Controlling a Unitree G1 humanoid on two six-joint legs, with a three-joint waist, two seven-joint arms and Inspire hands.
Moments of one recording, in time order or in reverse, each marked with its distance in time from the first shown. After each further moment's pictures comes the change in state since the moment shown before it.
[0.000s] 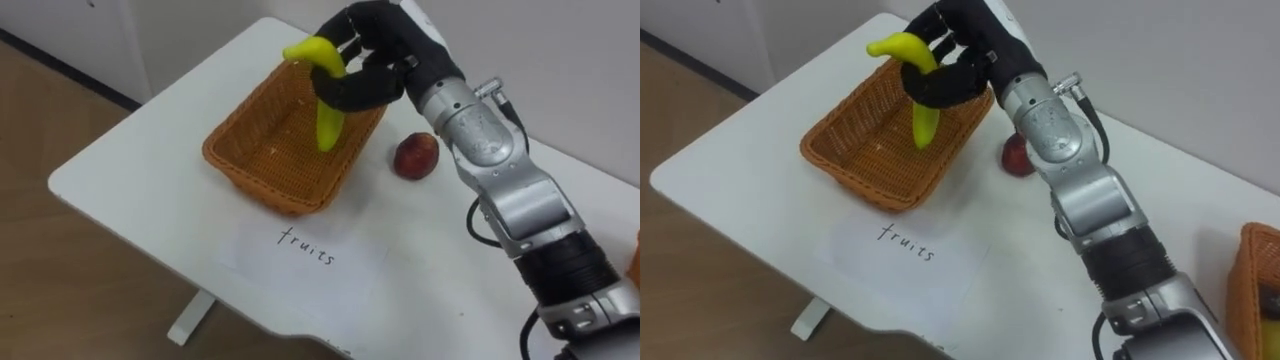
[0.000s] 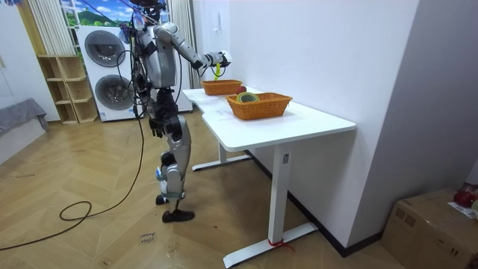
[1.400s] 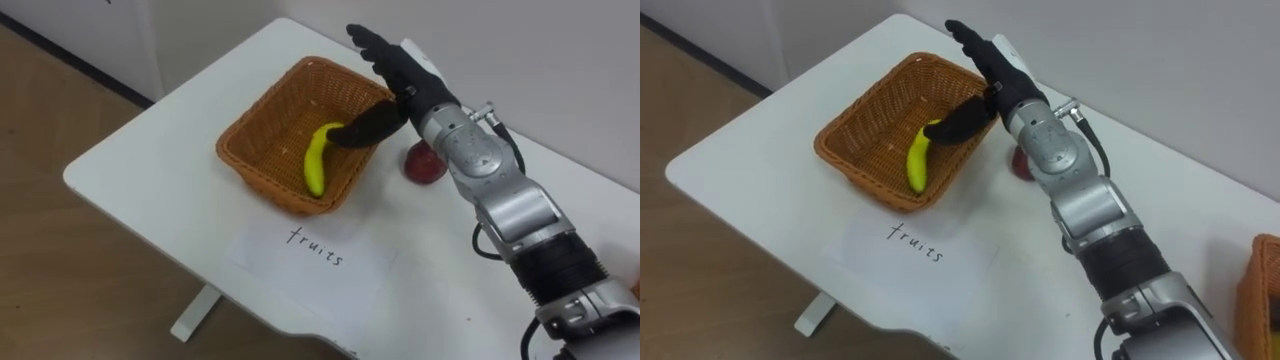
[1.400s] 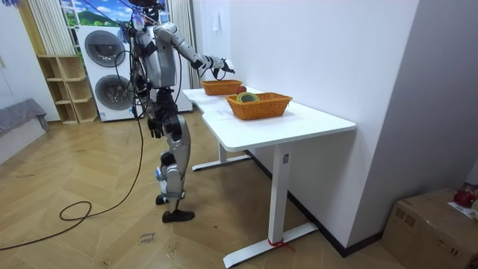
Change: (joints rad) left arm -0.003 0.013 0.000 0.002 0.006 0.002 -0.035; right arm -0.001 0.000 0.013 0.148 -0.011 -0.002 -0.002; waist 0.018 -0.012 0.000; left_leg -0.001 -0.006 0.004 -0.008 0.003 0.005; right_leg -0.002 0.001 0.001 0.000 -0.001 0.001
